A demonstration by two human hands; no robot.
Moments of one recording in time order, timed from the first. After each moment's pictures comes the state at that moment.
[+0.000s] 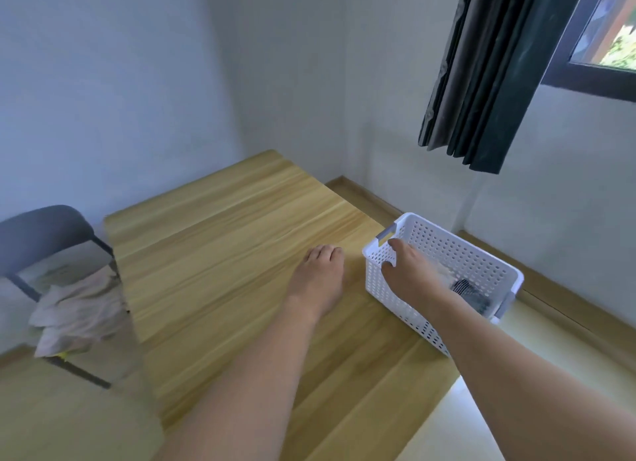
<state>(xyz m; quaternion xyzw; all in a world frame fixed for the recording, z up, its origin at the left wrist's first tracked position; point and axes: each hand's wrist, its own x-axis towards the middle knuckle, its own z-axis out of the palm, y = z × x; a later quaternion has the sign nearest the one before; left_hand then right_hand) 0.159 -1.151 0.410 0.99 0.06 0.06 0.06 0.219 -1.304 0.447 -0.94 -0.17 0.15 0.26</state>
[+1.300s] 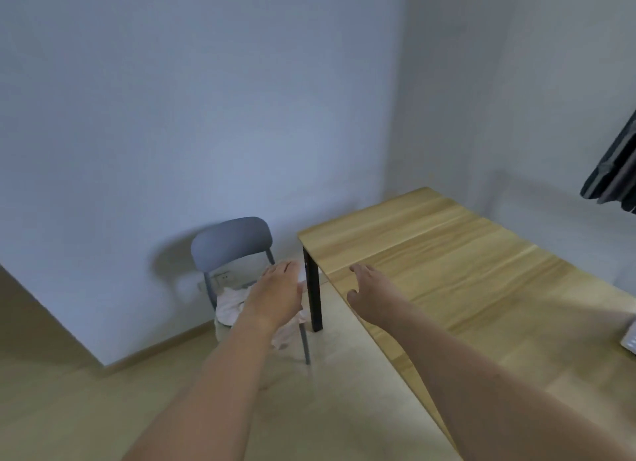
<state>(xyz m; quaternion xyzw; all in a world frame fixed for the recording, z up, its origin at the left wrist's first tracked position) -0.236 -0.563 0.458 0.96 0.22 0.10 0.12 -0.134 -0.719 0.482 -0.90 -0.35 0.16 0.21</state>
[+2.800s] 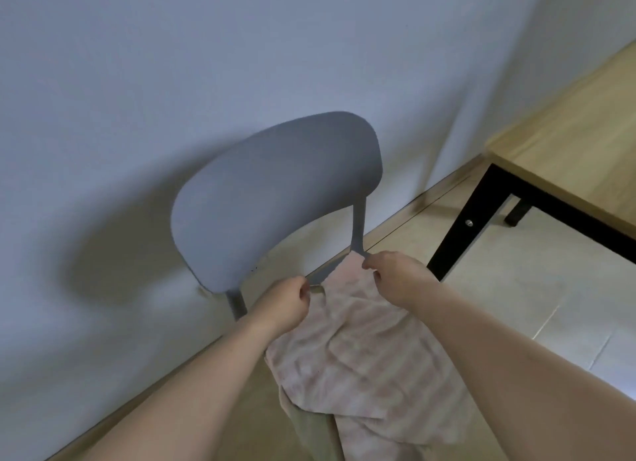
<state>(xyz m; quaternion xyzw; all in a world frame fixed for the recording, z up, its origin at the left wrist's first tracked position) -0.054 0.059 -0.035 0.93 0.22 -0.13 0.26 0.068 -0.113 -0.010 -0.93 -0.31 0.20 0.06</state>
